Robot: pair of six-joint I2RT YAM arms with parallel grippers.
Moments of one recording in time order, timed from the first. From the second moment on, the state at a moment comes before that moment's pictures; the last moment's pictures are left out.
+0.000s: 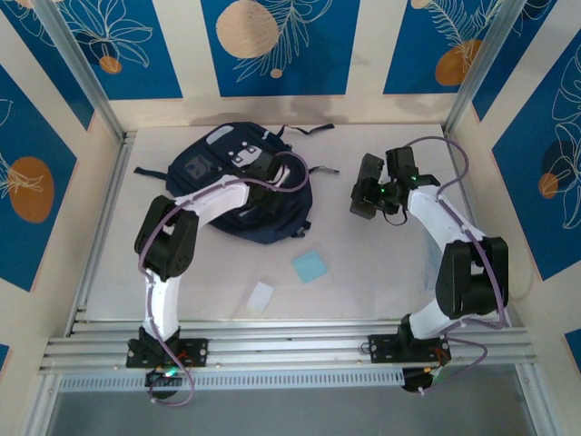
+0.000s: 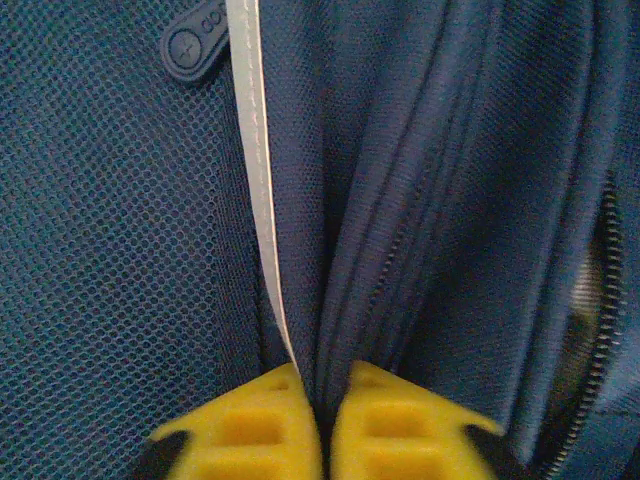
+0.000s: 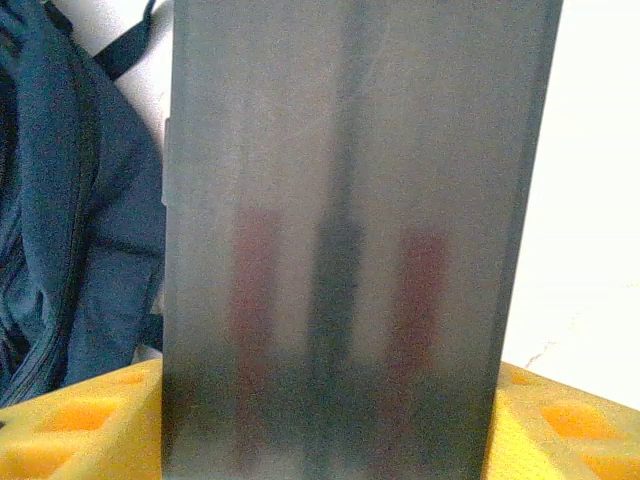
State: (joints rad) left arm -0.57 2.04 1.55 -0.58 -0.13 0.01; right arm 0.11 1.51 1.12 -0.62 -0.22 0.44
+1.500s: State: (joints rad) left arm -0.38 1.78 1.64 -0.58 0.49 -0.48; right arm 0.59 2.12 1.52 -0.14 -0.56 0.87
